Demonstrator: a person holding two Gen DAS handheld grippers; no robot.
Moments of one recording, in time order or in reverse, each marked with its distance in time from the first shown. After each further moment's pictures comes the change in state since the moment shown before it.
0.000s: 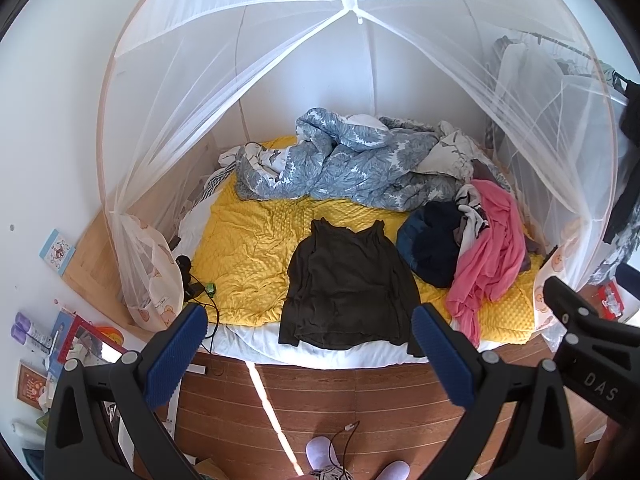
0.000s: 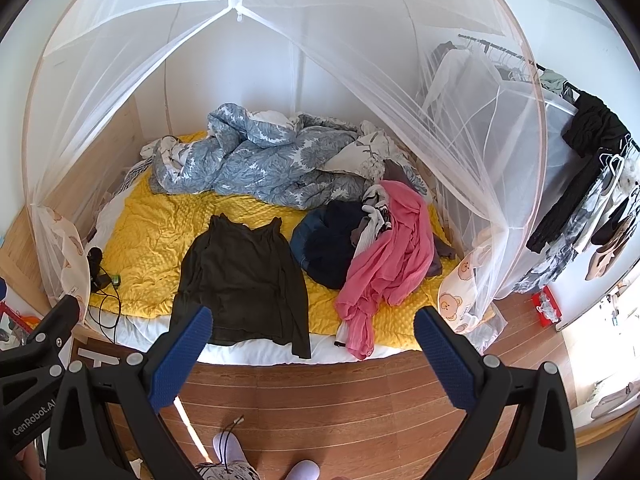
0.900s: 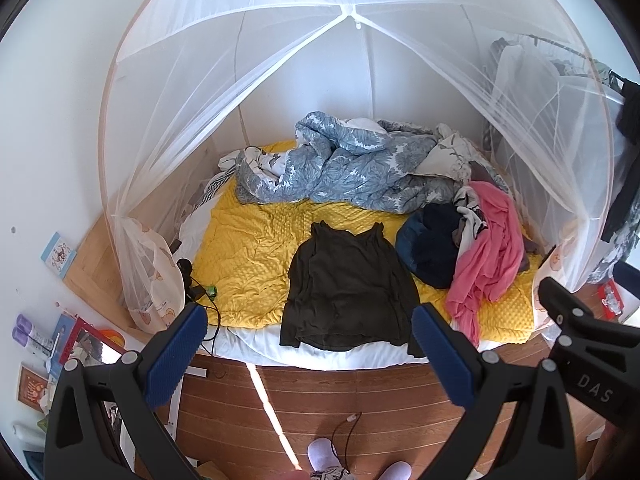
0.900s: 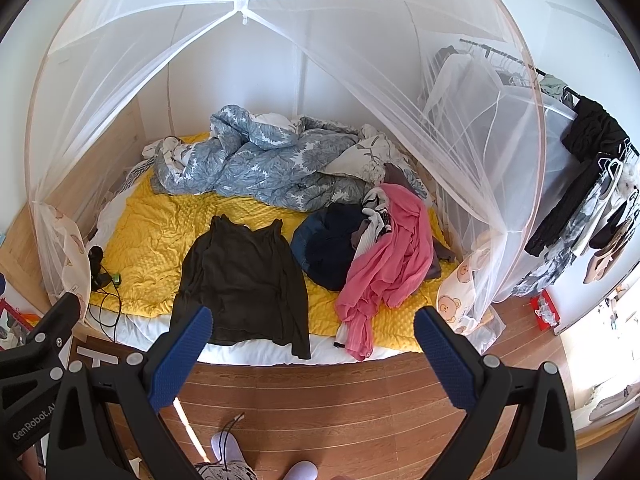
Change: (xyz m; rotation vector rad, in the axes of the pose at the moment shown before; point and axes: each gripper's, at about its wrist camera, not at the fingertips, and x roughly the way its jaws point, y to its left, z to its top) left arm -0.006 0.006 -0.004 0.007 -0.008 -0.003; right arm -0.007 0.004 -0.002 -0.013 -0.008 0.000
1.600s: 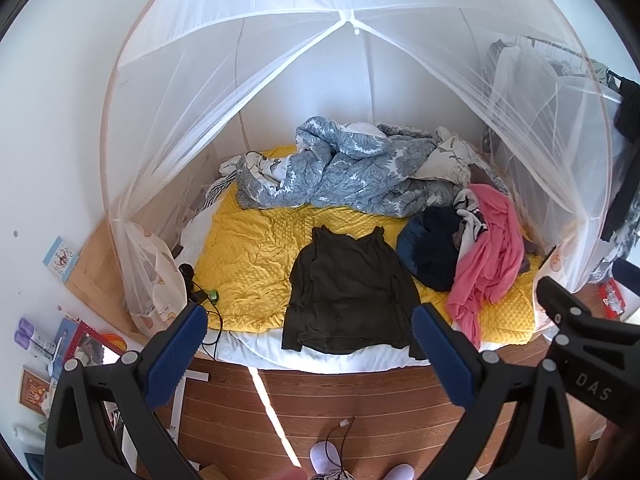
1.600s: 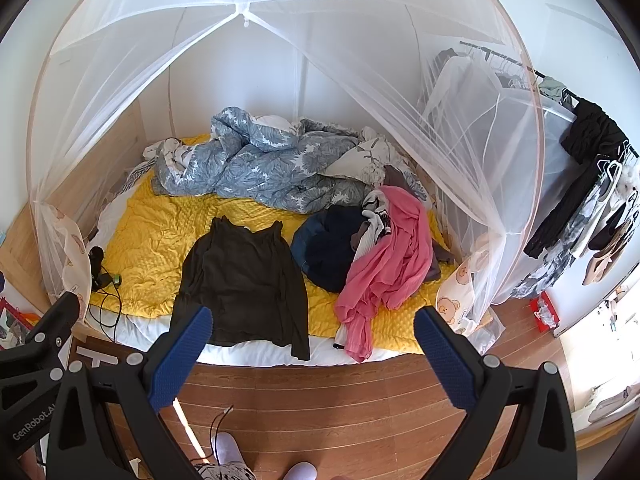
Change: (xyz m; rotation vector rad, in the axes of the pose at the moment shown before) left arm -0.004 -0.002 0.002 0.017 -0.006 0.018; right arm -0.004 0.000 0.002 0.000 -0.006 0.000
